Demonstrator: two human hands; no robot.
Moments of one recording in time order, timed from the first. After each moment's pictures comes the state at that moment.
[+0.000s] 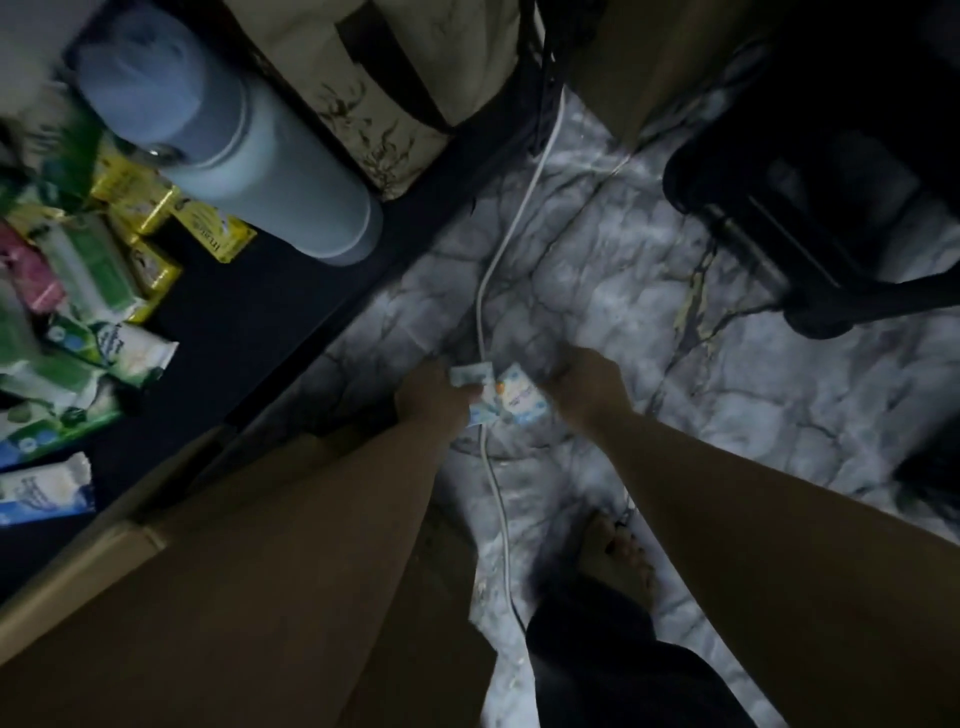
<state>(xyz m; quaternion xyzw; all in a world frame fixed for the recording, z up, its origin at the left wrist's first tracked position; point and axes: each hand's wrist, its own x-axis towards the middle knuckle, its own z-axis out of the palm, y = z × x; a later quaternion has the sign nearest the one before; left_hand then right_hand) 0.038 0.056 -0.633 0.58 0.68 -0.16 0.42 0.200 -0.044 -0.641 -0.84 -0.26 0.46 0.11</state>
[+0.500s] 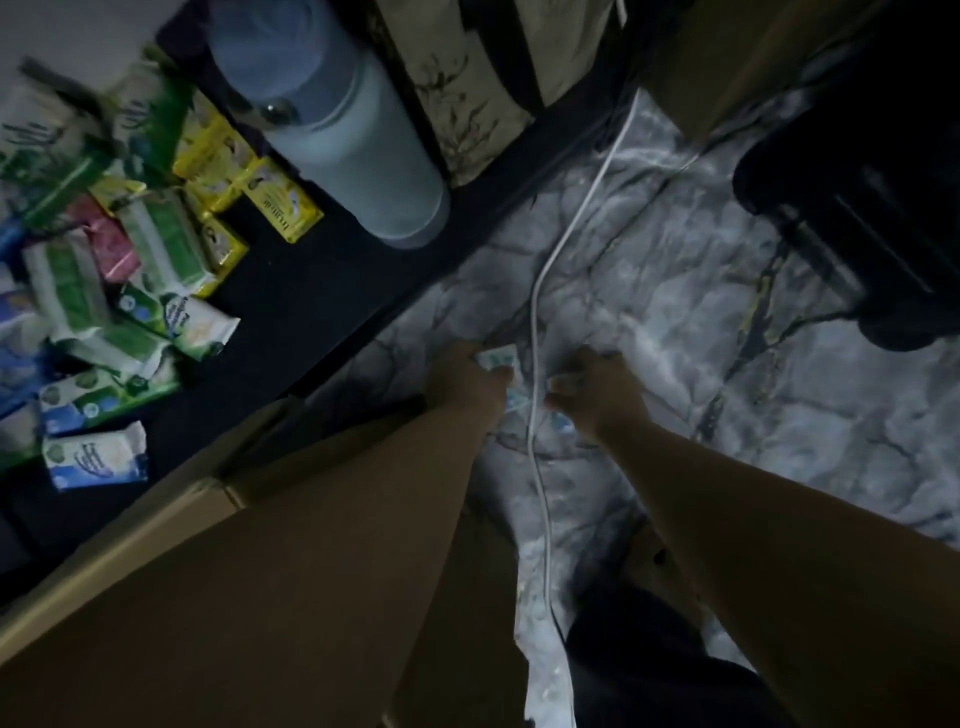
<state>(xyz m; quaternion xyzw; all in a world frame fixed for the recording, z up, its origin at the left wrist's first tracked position) 0.022 0.072 -0.615 0.56 0.69 -0.09 0.45 0.156 -0.032 -0.660 -0.82 -0.36 0.44 0.09</state>
